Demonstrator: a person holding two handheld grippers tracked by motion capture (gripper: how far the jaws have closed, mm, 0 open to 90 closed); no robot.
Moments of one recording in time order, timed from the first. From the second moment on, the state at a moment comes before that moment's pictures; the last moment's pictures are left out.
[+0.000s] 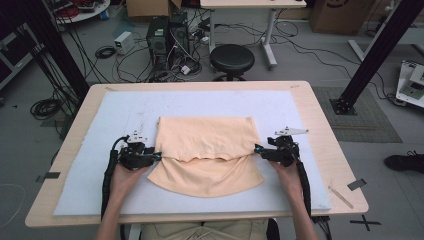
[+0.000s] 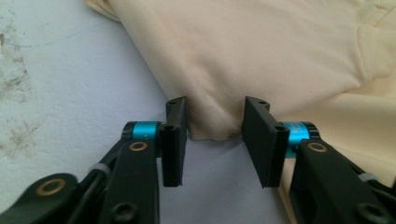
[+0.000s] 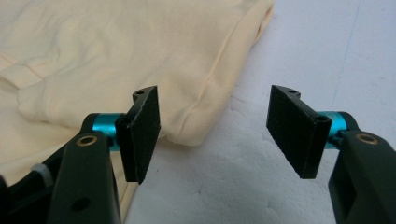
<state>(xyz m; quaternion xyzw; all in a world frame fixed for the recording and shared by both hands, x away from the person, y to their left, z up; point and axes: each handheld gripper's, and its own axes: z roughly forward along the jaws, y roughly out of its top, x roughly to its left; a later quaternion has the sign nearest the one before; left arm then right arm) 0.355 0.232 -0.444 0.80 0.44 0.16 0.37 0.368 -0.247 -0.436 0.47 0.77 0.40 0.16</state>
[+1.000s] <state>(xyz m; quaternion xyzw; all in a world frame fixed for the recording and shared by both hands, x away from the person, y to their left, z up) 0.349 0.243 -0.438 0.78 0.44 0.17 0.41 0.371 -0.252 -0.437 0.46 0.78 0.40 0.14</state>
